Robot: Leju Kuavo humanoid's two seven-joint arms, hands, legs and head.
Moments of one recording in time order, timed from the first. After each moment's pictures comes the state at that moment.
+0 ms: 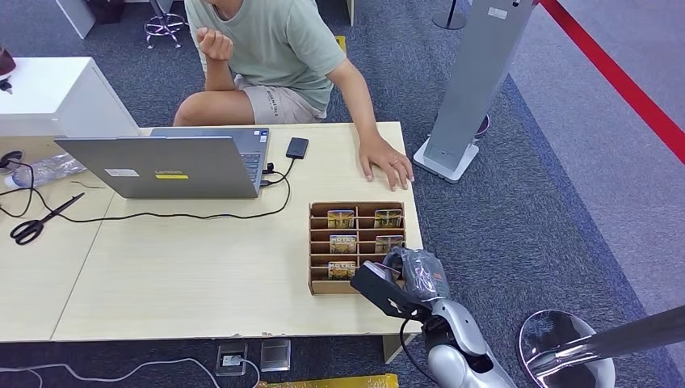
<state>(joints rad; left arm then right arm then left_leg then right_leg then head) -0.11 0.14 -1.15 -0.21 1.23 0.14 0.10 -0.12 -0.13 0.65 -1.46 0.86 -0.21 0.30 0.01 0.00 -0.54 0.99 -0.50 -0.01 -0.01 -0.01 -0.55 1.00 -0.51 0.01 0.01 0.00</state>
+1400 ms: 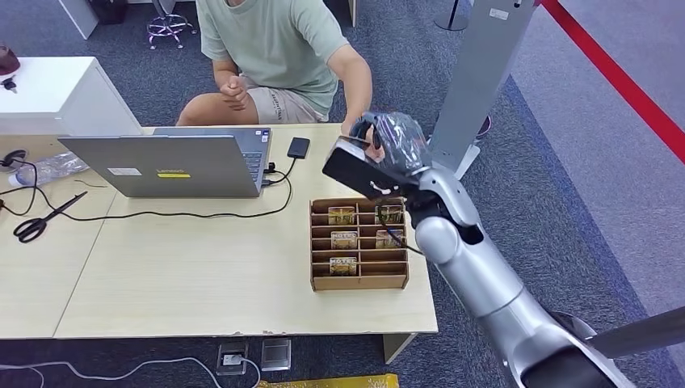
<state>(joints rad) -0.13 0.14 -1.15 -0.21 1.16 0.10 0.05 -0.73 -0.04 0.70 -1.26 0.74 -0.15 0.11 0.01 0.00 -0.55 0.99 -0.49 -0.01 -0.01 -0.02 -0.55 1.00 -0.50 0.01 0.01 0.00</state>
